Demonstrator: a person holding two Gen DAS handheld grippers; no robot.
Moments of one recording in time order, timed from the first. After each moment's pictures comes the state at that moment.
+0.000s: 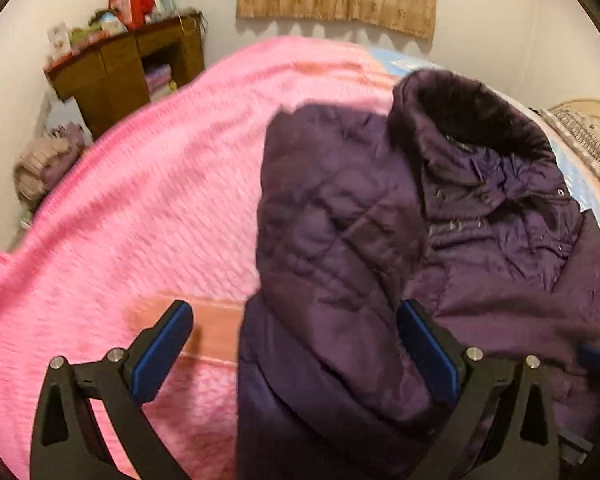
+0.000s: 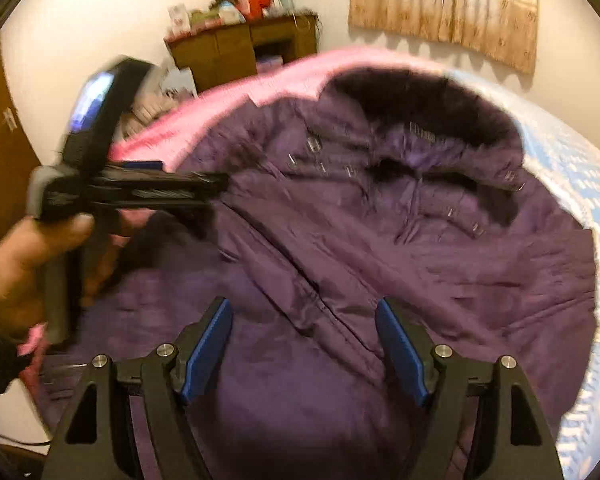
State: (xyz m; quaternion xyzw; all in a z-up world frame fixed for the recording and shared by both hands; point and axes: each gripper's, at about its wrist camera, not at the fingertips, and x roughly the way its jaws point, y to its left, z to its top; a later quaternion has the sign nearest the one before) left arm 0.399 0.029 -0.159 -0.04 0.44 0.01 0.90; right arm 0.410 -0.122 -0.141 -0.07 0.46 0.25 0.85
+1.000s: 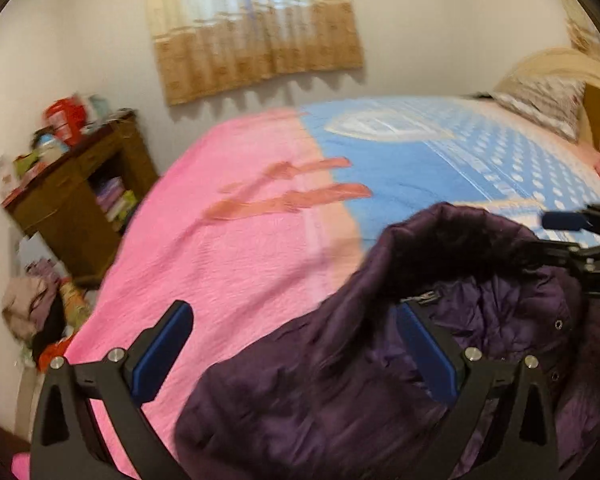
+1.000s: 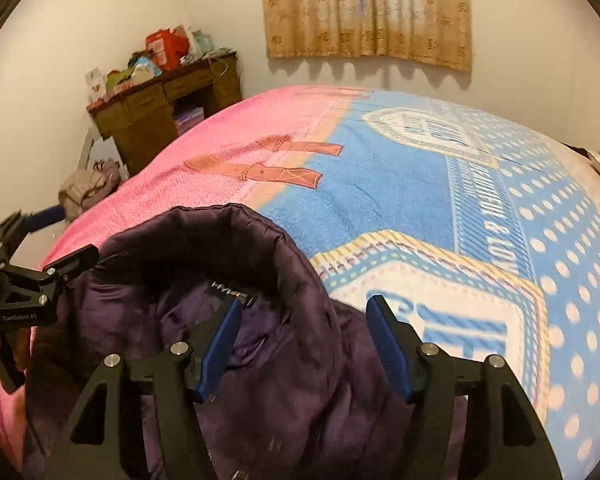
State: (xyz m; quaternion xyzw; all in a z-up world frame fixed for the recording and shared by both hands) left arm 0.533 -0.055 -0.071 0.11 0.34 -0.07 0.93; right arm 0.642 -0.226 -0.069 -0.04 0.40 0.17 0.90
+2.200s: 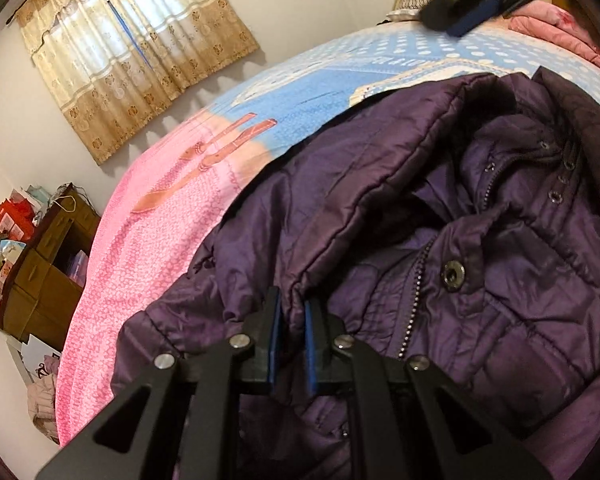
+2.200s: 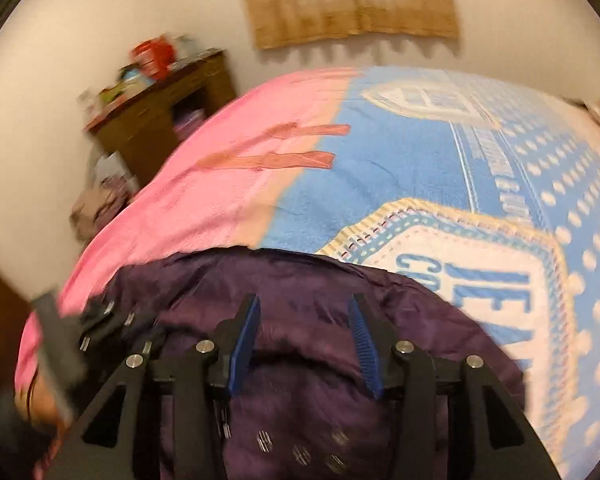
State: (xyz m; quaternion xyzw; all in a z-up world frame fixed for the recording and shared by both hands) left arm 0.475 -0.086 -0.148 0.29 0.32 -0.17 0.88; right arm 0.631 -0.206 -0.087 0.06 0.45 0.12 0.88
